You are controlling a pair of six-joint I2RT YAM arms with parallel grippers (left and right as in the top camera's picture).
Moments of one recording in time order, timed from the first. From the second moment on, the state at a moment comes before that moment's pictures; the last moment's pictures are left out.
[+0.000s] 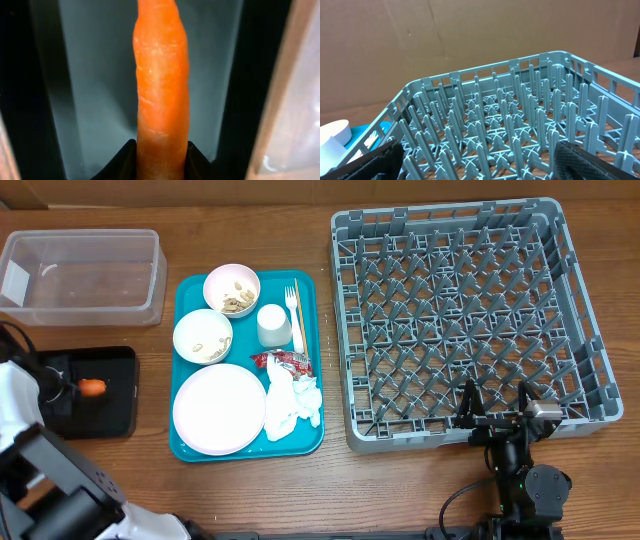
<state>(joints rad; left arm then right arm) 0.72 1.78 1.26 -0.78 0.06 -0.96 -0.08 0.01 0.02 -0.03 -0.12 0.20</state>
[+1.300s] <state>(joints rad) 0.09 1.83 1.74 -1.22 0.15 -0.38 -0.08 0.01 0.02 -0.03 -0.11 0.20</state>
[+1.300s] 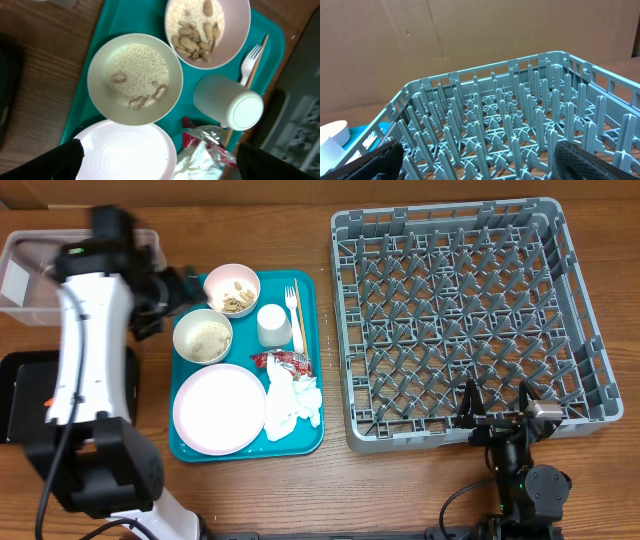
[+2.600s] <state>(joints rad) -0.09 2.18 1.74 -1.19 -0.07 -0.06 -0.08 0.01 0.02 -0.03 -0.11 0.20</state>
